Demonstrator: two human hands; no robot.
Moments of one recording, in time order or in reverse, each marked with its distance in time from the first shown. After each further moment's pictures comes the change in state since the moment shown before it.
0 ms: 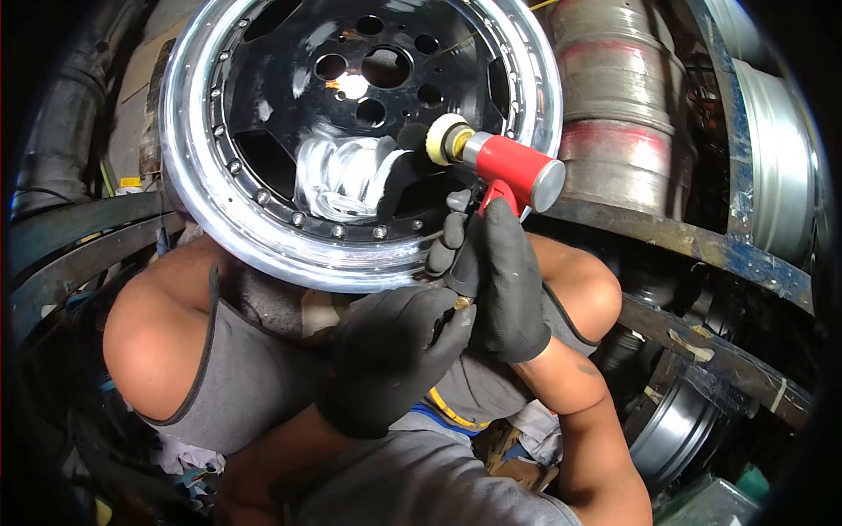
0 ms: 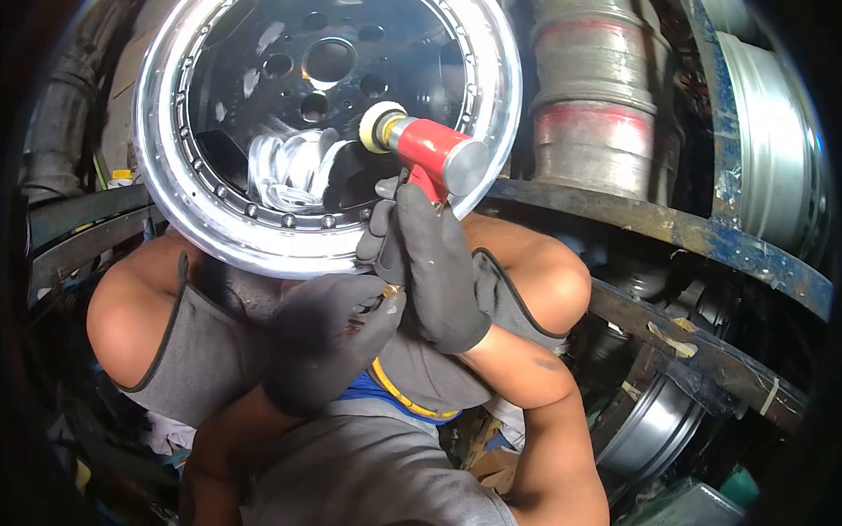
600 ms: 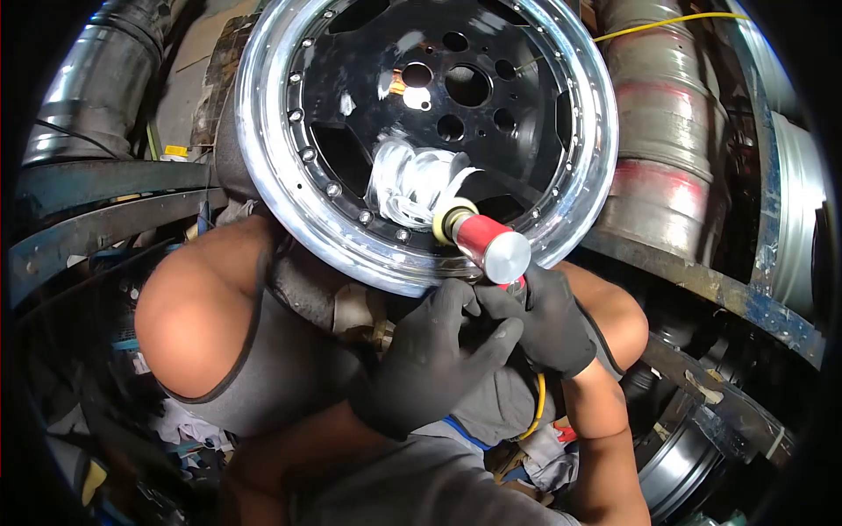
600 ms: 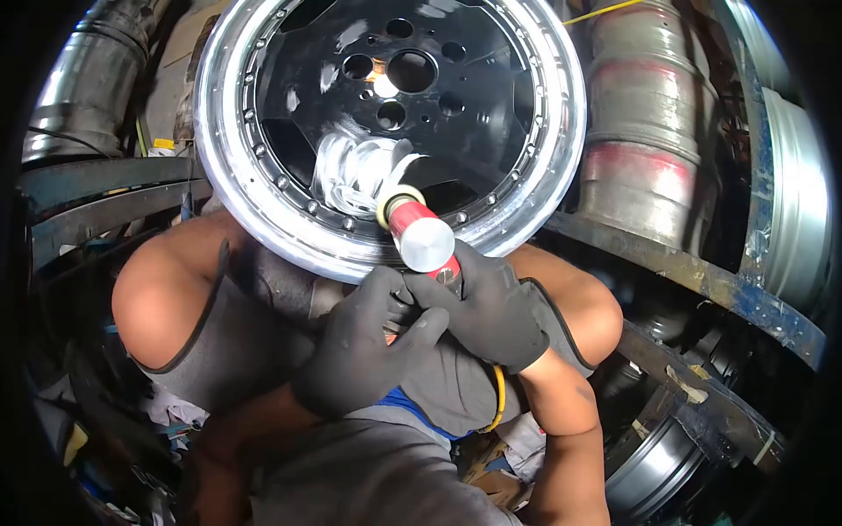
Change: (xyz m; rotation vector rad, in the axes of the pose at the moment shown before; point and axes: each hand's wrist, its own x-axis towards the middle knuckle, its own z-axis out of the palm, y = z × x) left_hand -0.005 -0.002 -0.004 -0.510 -0.054 -0.475; right_hand 0.000 -0.014 -0.016 -1.063 -0.260 -0.088
